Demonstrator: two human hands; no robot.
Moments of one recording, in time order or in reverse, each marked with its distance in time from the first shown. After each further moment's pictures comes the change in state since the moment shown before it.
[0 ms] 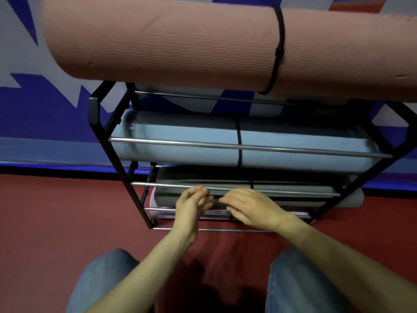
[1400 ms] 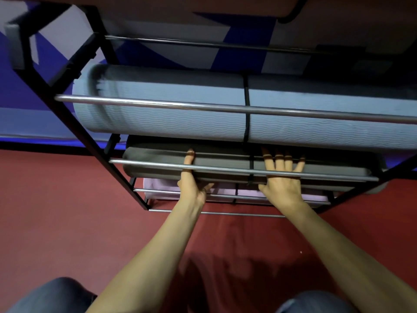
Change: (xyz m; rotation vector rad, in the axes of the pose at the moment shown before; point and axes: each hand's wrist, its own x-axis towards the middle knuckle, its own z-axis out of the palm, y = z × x) left_hand 0.106 -0.060 0.000 -0.328 0.254 -0.153; right_hand -0.038 0.057 0.075 -0.443 0.029 0.737
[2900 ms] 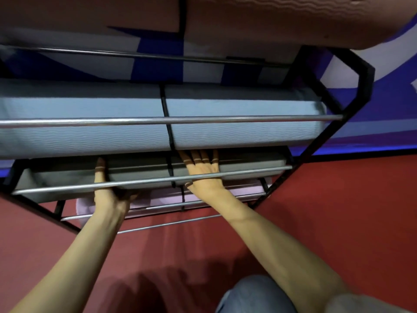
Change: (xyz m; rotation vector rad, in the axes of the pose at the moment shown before) left_hand -0.009 0.032 0.001 0.020 -0.151 0.063; right_hand 0.026 -0.022 -0.020 0.242 -0.271 -0.055
